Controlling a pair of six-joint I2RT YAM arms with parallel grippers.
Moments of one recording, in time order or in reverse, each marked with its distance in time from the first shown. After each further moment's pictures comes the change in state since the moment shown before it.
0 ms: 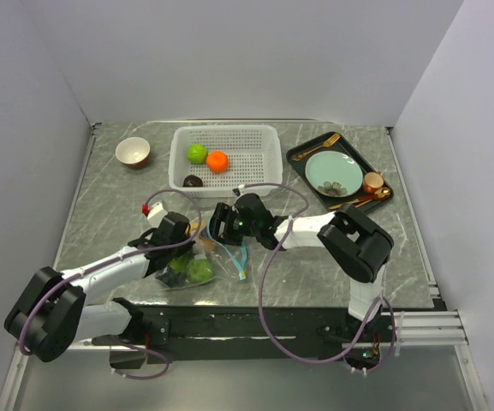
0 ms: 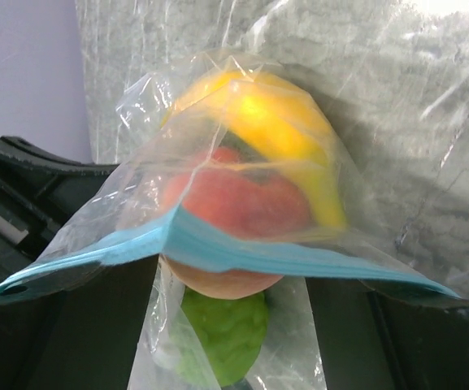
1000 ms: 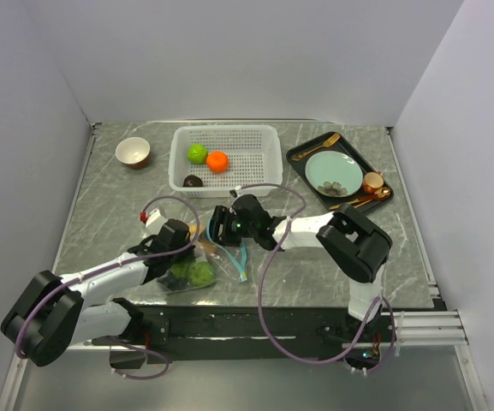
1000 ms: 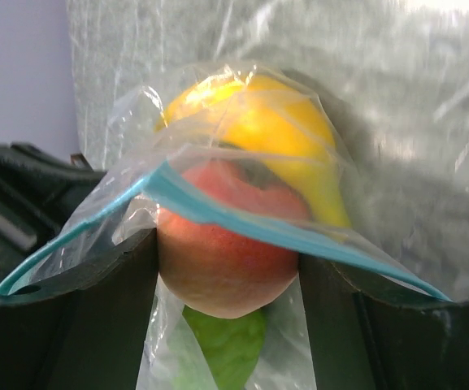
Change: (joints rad) left arm -0.026 -0.033 -0.067 0.036 -0.030 -0.081; right arm 0.013 0.005 0.014 -0.028 0.002 -0.042
